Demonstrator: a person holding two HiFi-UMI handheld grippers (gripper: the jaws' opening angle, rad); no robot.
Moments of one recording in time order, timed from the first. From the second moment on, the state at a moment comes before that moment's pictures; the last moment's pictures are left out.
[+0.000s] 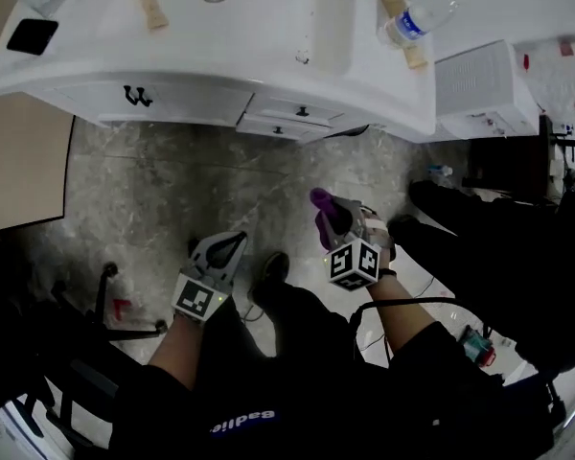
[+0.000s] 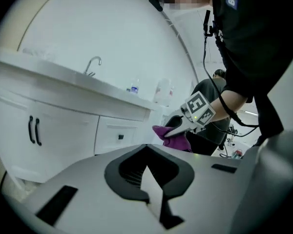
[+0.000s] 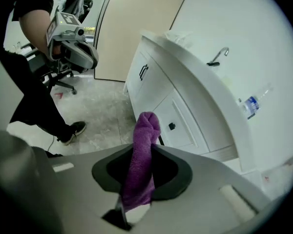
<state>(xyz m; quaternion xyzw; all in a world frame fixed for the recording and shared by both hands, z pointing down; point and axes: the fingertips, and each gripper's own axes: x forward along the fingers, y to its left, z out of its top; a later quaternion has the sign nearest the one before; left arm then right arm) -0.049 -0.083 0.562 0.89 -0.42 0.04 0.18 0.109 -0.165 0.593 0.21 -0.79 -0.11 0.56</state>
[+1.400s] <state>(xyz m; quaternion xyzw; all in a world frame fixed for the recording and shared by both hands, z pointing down) 0.018 0.173 0.113 0.96 -0.23 -0.04 0.13 0.058 0.149 0.175 0.30 -0.93 0.11 0.19</state>
